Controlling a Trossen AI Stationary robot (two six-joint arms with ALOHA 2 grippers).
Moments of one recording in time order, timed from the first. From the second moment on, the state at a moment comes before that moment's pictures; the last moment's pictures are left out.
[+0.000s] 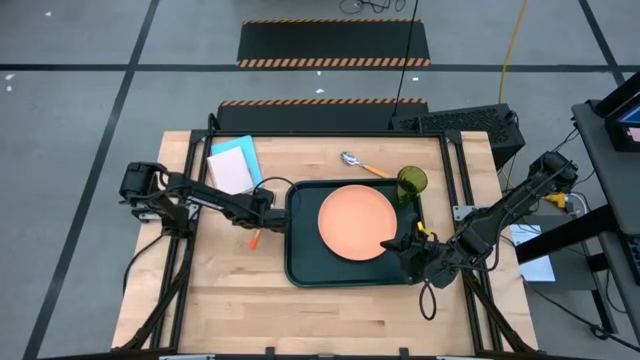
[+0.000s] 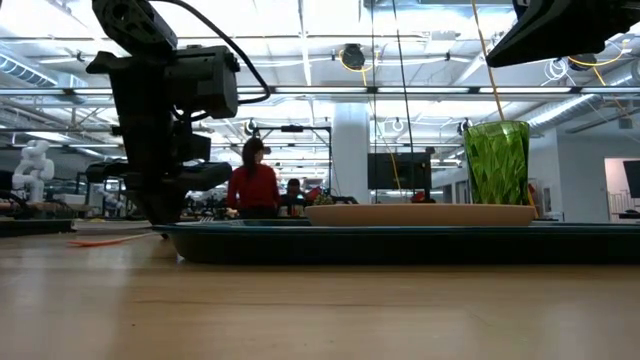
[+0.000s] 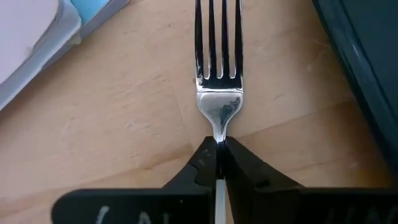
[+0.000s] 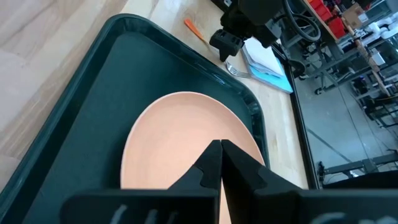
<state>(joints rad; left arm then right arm) -0.04 1.65 0.80 -0.63 -0.38 -1.24 0.68 1.12 0.68 -0.34 0.80 -0.10</state>
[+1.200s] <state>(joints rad) -0.22 1.73 1.24 -0.60 -0.59 -1.36 0.76 0.85 0.68 -0.64 0.81 -0.05</state>
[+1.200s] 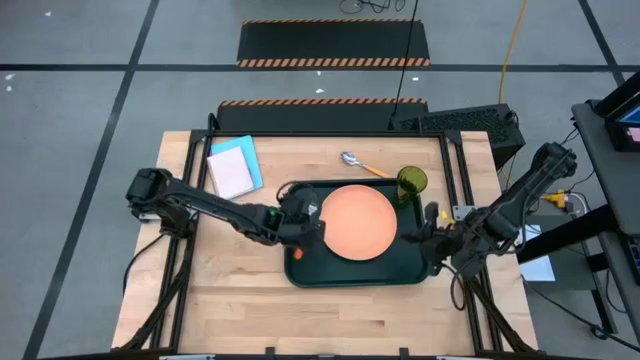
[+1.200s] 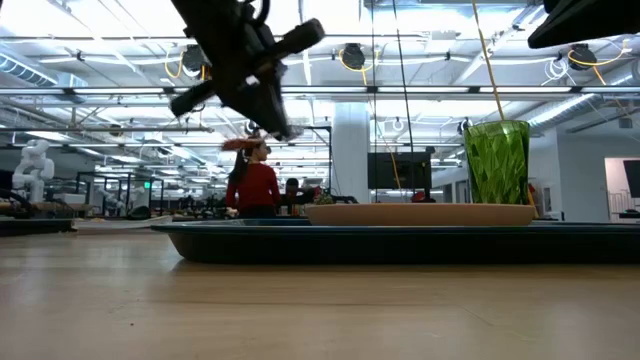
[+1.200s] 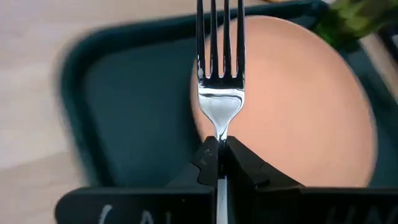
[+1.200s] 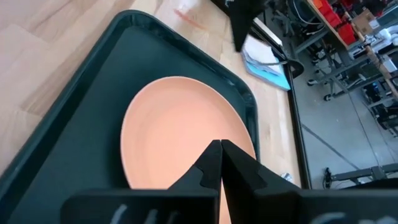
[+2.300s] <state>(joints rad) -0.21 1.85 1.24 -0.44 -0.62 -1.37 0.43 1.16 0.43 -0.15 0.39 0.17</state>
